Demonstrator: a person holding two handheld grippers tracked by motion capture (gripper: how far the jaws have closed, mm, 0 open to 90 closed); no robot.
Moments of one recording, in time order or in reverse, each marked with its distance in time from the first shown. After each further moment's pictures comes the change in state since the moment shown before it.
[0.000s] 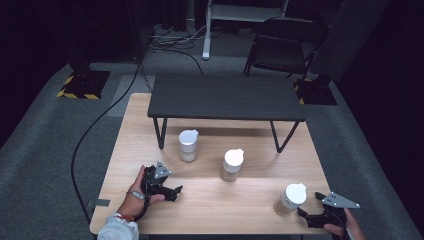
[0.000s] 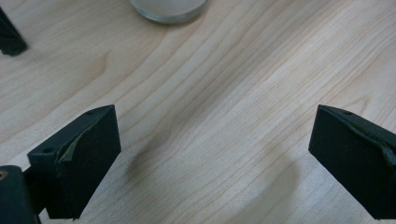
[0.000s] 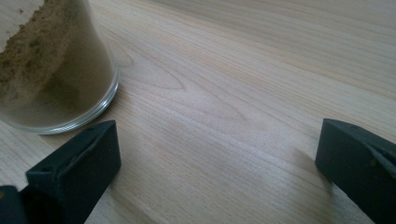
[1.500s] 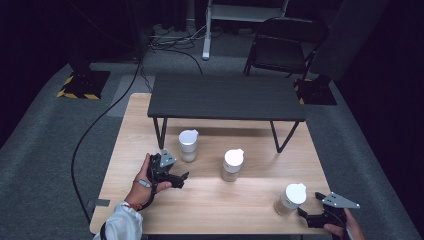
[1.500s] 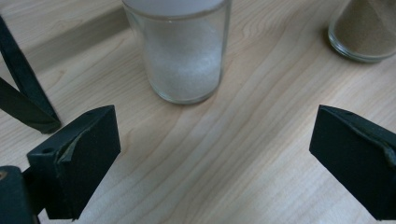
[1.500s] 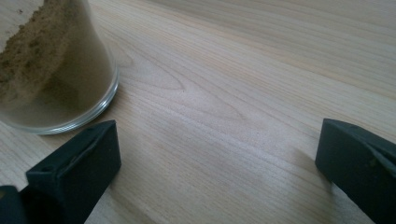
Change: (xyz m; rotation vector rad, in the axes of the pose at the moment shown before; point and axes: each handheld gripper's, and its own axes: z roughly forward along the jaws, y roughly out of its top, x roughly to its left) left arm -0.001 0.031 0.007 -0.081 0.037 0.005; right arm 0.000 -0.001 0.000 -0.003 -0.001 0.002
